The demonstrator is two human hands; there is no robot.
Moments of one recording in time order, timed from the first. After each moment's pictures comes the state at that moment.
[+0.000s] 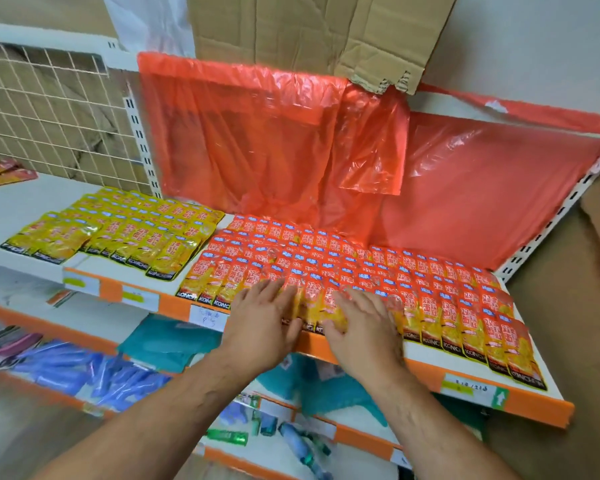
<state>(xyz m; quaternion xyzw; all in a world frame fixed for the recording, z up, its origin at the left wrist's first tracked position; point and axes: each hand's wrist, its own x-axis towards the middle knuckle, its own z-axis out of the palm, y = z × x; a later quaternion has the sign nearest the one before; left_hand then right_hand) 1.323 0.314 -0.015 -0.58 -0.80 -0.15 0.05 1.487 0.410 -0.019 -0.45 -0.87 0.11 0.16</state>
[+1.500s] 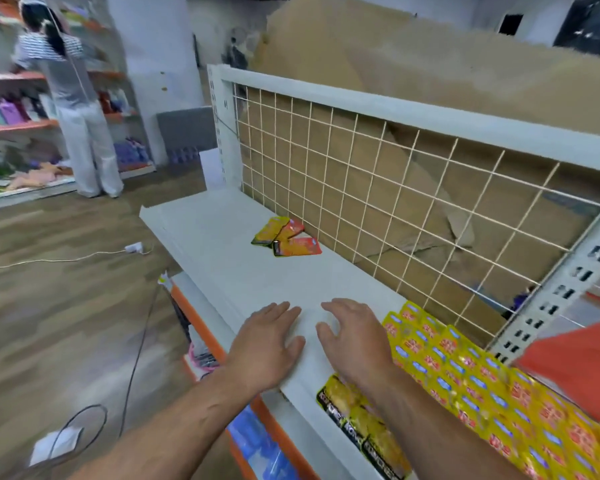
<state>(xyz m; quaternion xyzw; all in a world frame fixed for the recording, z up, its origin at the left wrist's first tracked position) 0.689 0.112 -0.026 -0.34 -0.92 -0.19 0.02 0.767 0.272 0.004 -0.14 -0.96 0.22 0.12</state>
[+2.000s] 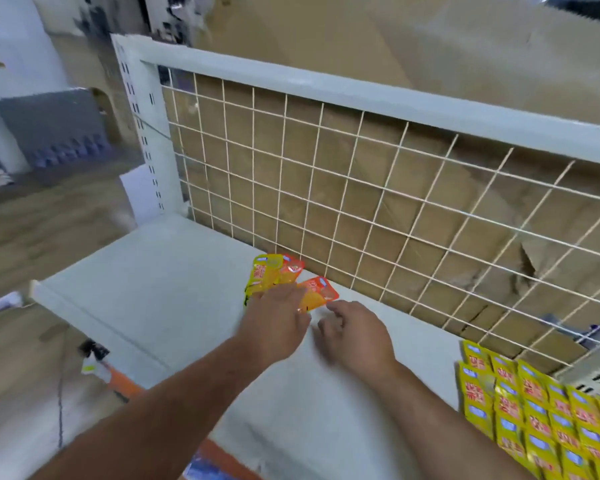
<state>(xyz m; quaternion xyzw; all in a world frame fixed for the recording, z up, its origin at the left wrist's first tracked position) 0.427 0.163 -0.043 -0.49 -0.85 -0.17 0.02 0.567 0.262 -0.012 -0.35 -0.91 0.21 0.08</state>
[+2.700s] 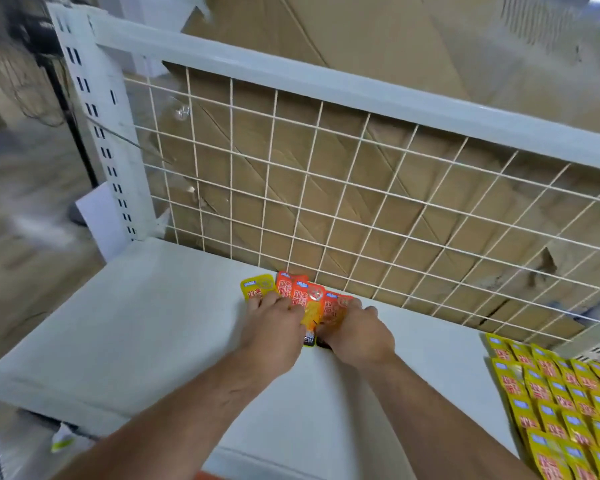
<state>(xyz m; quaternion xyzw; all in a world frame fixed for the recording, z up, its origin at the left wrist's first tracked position) 0.316 0.161 -0.055 -0.60 -0.78 -0.12 0.08 0.451 0.242 -0.018 -0.59 -0.79 0.17 0.00</state>
